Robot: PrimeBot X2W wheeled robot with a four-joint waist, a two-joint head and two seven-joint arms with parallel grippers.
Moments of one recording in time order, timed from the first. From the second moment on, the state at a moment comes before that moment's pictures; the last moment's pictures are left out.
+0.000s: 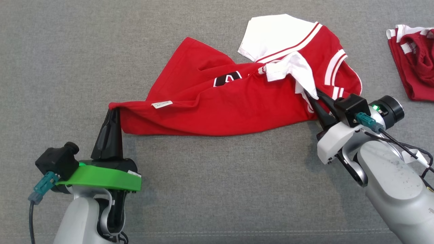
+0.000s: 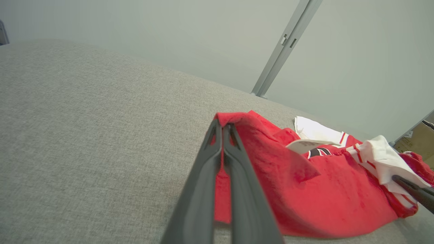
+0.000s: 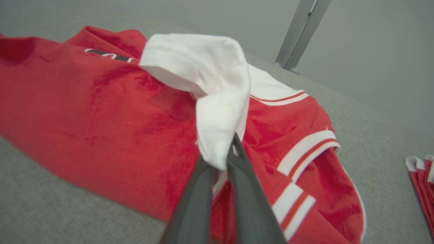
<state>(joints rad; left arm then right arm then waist) -0.19 0.04 -0.16 0.12 -0.54 -0.06 -0.26 -0.47 -0.32 0.56 0.43 0.18 0.03 -0.21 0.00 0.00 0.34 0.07</state>
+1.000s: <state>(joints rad) -0.20 0.04 -0.04 -0.08 -0.55 -0.06 -0.26 -0.48 -0.39 0.29 -0.05 0.17 -0.10 -0.26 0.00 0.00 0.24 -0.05</state>
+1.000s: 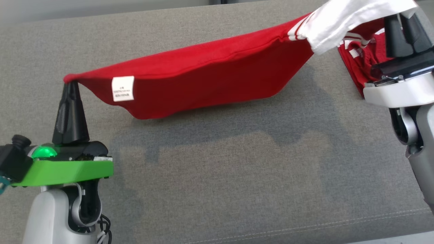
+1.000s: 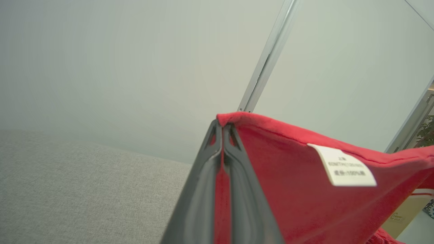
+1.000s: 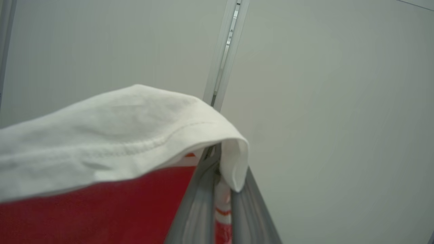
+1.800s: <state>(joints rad) -0.36 0.10 -0.09 -0.19 -0.50 -0.10 -0.12 -0.45 -0.46 0.32 -0.20 0.29 0.05 -0.14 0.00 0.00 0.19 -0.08</state>
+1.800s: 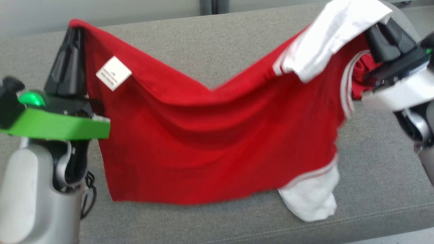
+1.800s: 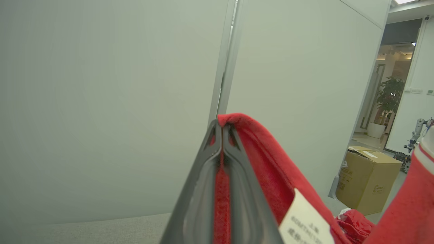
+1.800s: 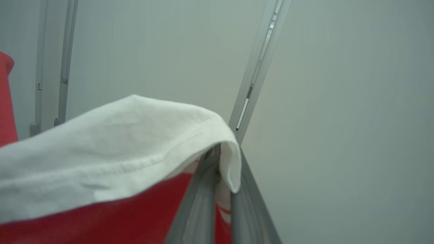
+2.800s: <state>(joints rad) -0.31 0.05 -0.11 0.37 -0.54 -0.07 -0.14 -0.45 -0.33 0.46 0.37 0.32 0.10 -0.20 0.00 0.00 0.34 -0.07</state>
